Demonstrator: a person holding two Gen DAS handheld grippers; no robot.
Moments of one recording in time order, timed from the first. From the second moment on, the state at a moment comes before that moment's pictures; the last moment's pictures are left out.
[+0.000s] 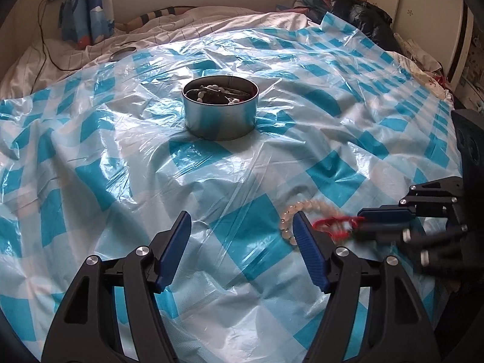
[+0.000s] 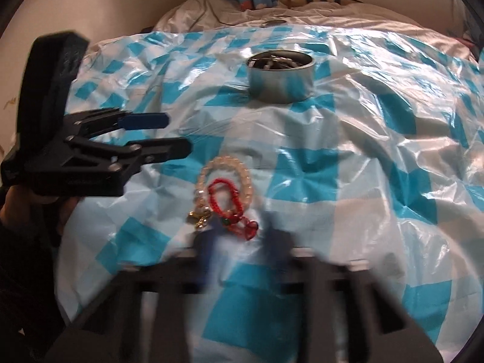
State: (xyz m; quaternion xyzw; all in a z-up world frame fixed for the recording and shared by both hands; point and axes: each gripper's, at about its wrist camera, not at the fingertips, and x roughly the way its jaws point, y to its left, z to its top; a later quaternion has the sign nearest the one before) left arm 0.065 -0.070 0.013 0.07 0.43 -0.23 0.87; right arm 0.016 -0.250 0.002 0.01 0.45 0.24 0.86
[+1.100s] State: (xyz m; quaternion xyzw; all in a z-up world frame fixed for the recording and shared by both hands) left arm 0.078 -0.060 0.005 0.04 0.45 -0.27 0.85; right arm 0.040 -0.289 0.012 0.08 0.42 0.15 0.89
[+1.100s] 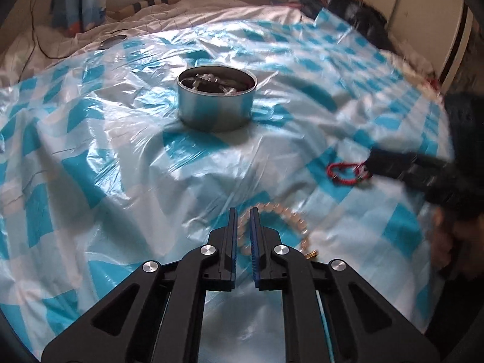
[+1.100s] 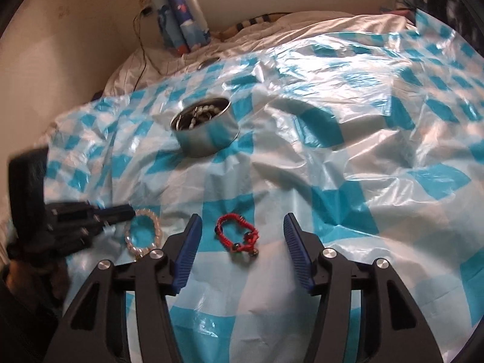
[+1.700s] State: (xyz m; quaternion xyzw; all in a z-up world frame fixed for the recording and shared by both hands) left arm 0.090 -0.021 0.025 0.02 0.41 -0.19 0.89; right arm 0.043 -0.272 0.030 0.13 0.35 0.23 0.90
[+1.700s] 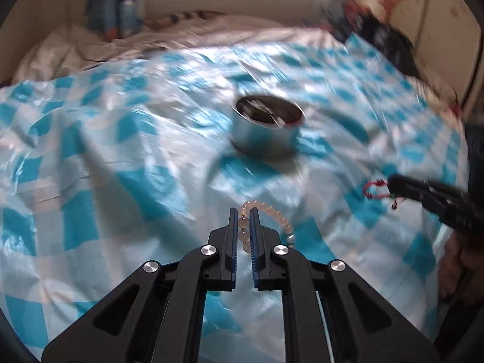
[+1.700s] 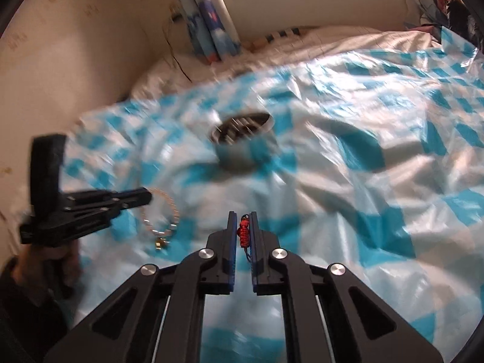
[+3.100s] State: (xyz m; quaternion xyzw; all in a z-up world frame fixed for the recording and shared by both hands) left arm 0.085 -0.010 0.046 -0.05 0.35 -0.23 0.91; right arm 0.064 -0.279 0.016 0.23 0.38 0.28 0.85
